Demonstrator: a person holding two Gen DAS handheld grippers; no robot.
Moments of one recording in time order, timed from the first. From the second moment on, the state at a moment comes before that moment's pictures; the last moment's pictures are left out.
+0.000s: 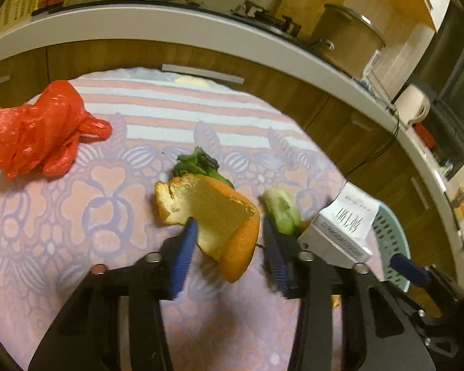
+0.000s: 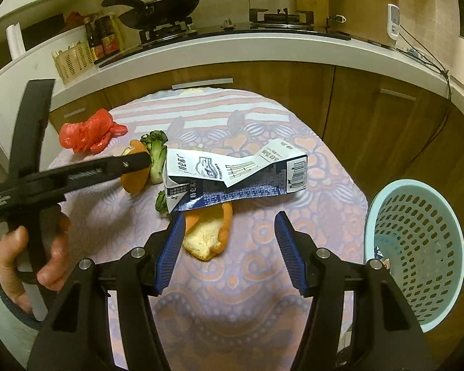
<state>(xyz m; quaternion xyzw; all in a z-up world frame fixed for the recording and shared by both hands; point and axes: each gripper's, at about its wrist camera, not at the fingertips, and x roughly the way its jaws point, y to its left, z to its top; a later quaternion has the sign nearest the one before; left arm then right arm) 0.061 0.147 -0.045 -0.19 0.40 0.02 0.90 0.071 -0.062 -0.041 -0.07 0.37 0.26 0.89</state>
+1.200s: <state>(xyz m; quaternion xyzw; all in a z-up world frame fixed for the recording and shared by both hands) 0.009 0.144 -0.025 -0.20 0.36 -0.02 0.91 0.062 -0.018 -0.073 -0.12 0.38 0.29 0.87</state>
